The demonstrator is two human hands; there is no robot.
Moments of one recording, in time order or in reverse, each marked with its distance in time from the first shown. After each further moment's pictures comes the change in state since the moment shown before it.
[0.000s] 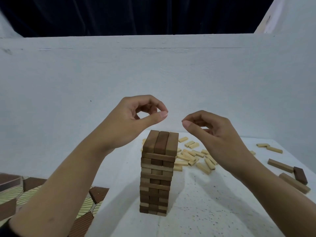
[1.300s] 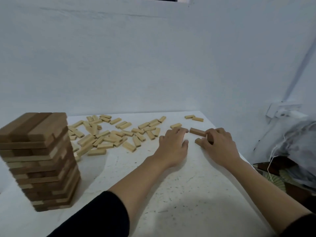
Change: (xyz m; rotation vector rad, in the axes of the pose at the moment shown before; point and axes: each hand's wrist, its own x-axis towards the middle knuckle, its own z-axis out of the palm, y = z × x) left_hand 0.055 -0.022 0.358 0.271 -0.406 -0.068; right_hand -0.094 0.227 -0.191 -0.822 0.148 0.615
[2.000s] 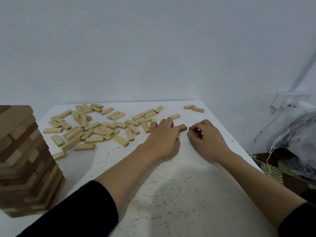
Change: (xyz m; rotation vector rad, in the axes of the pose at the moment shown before) left_hand 0.028 -0.034 0.009 0.359 -0.027 0.132; right_hand 0.017 -0.009 0.022 0.114 -0.077 -0.177
